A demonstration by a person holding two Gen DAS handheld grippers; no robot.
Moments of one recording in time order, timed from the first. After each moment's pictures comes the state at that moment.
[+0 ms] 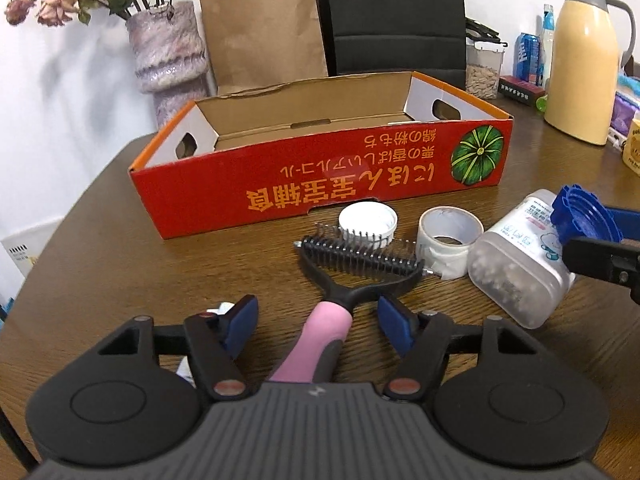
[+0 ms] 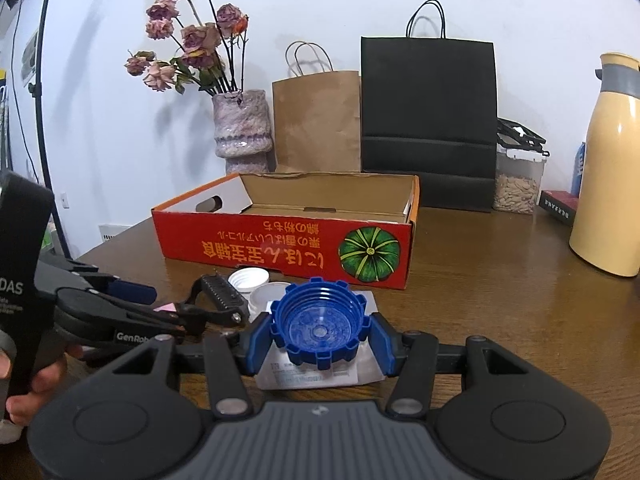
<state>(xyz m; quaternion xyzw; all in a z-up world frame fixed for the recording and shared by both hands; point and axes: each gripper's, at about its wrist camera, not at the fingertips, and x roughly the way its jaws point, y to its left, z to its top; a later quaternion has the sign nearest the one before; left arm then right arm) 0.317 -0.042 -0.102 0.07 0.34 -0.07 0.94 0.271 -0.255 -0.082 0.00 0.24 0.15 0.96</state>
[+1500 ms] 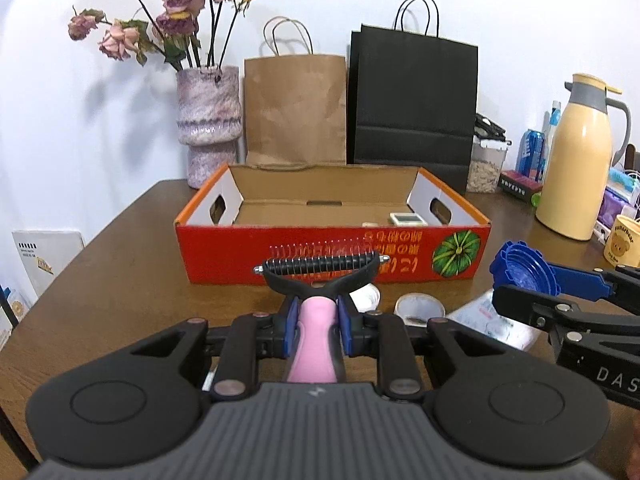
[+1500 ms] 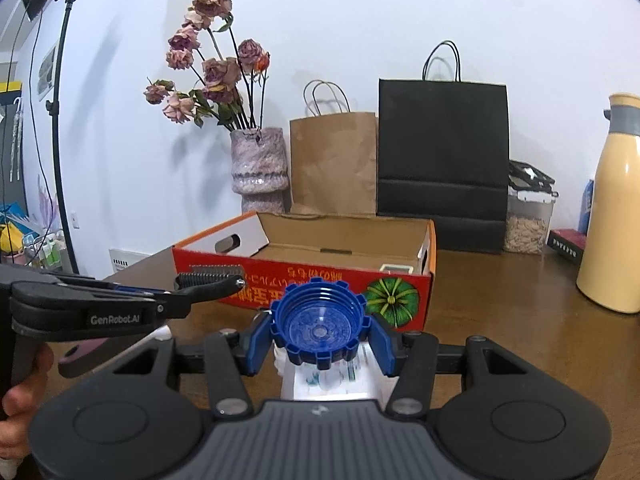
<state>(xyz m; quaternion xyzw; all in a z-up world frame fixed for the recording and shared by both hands) 0.272 -0.040 -0.054 0.00 0.23 -0.04 0.97 0.262 -0.240 -0.062 -0.01 0.18 0.16 0.97</state>
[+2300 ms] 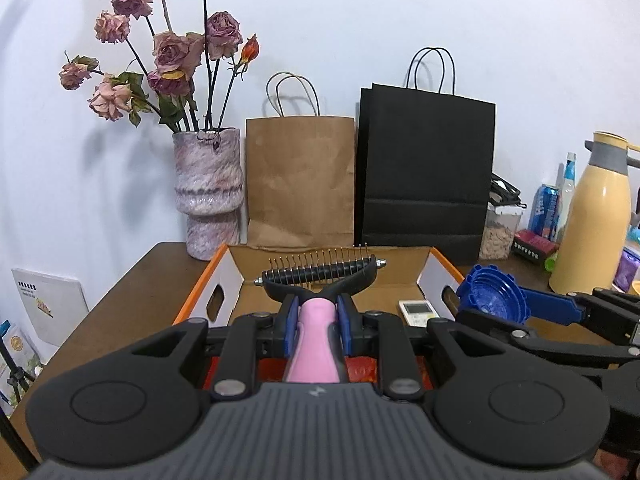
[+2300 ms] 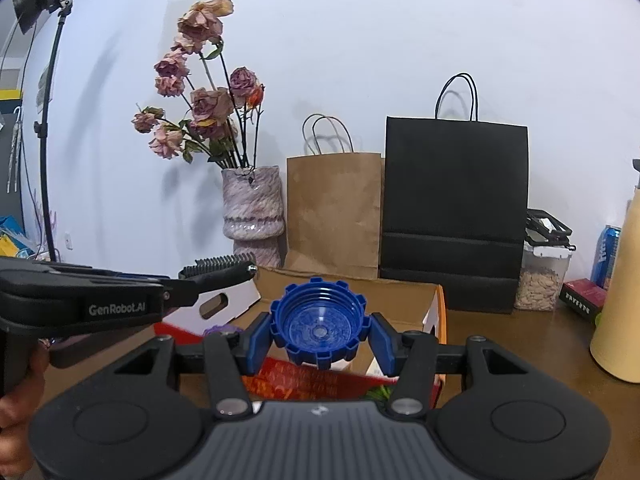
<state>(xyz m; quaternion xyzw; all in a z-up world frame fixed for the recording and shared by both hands) 0.334 -0.046 0.000 -0.01 0.18 -0.03 0.98 0.335 -0.222 -0.018 -0.01 0.15 0.16 0.98</state>
